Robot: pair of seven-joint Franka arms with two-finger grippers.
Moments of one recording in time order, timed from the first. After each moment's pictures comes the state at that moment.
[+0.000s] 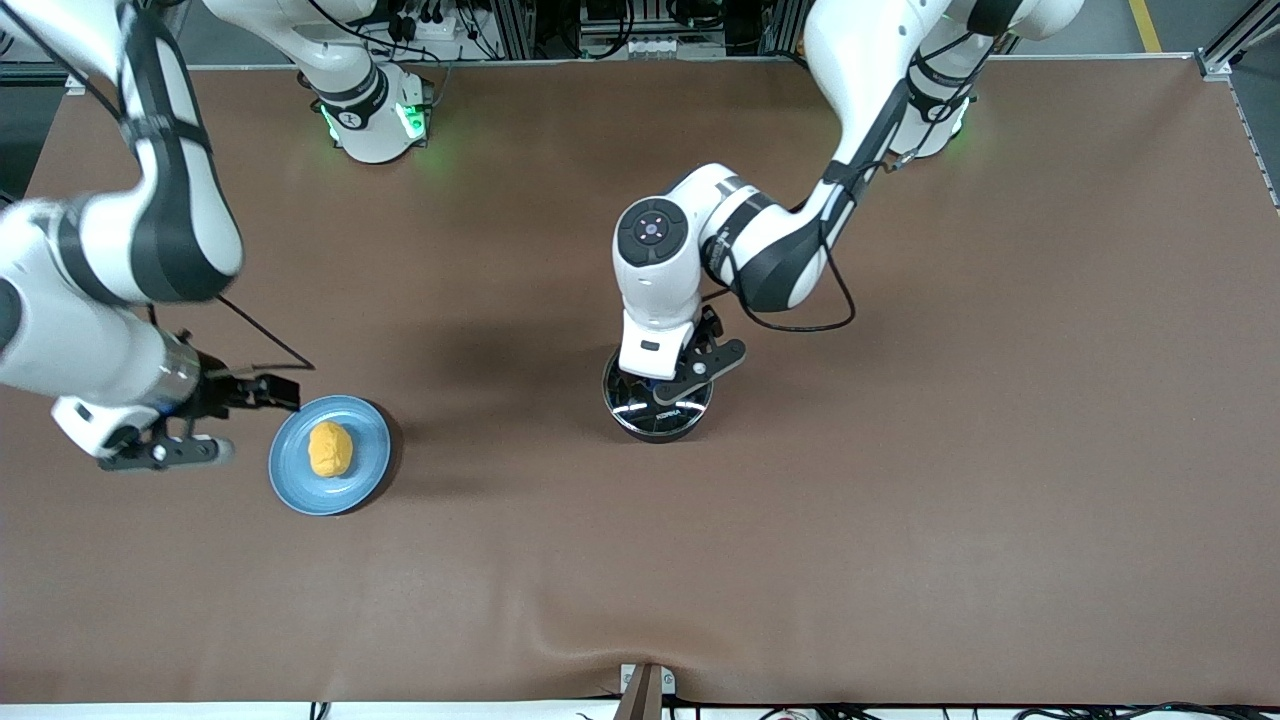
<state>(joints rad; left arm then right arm) -0.76 0.71 -0.01 -1.30 0.10 2.01 -1.37 0.04 0.39 0.02 -1.60 0.01 1.92 -0.03</state>
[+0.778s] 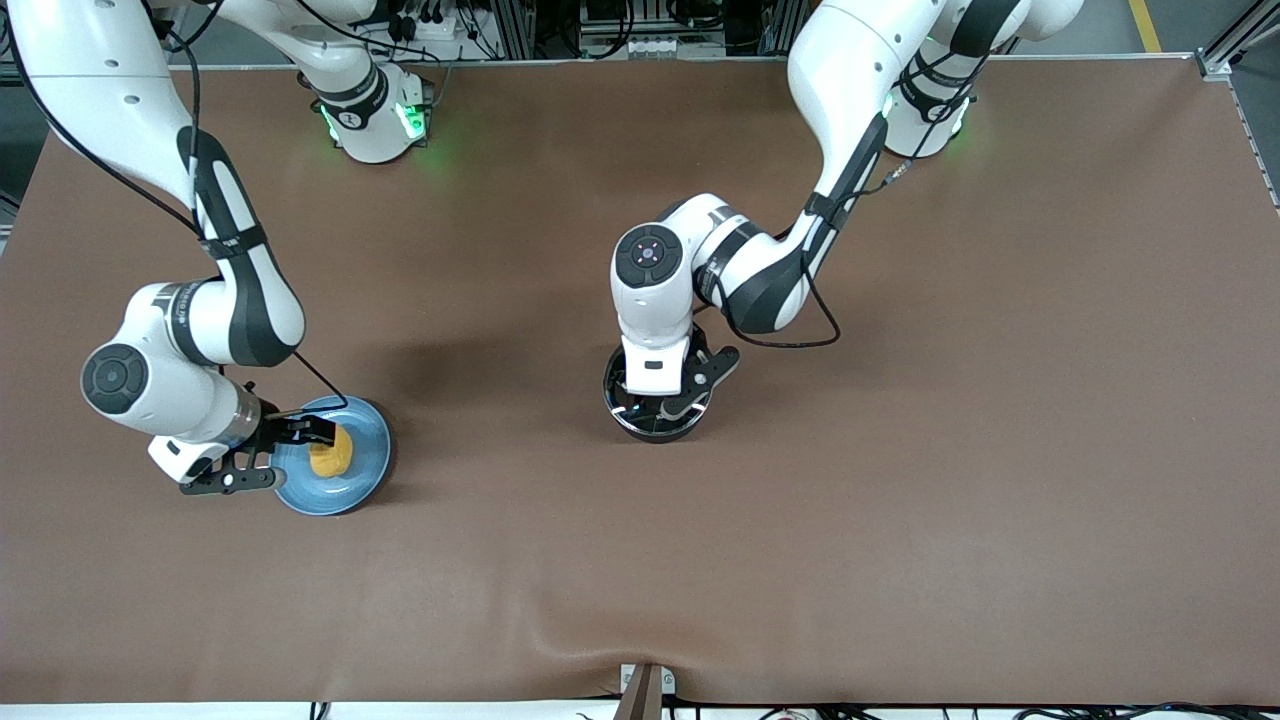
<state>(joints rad) -0.76 0.78 -0.01 -1.30 0.10 2.10 -1.54 -0.01 0.53 0.01 -1.80 0.03 2.31 -0.11</state>
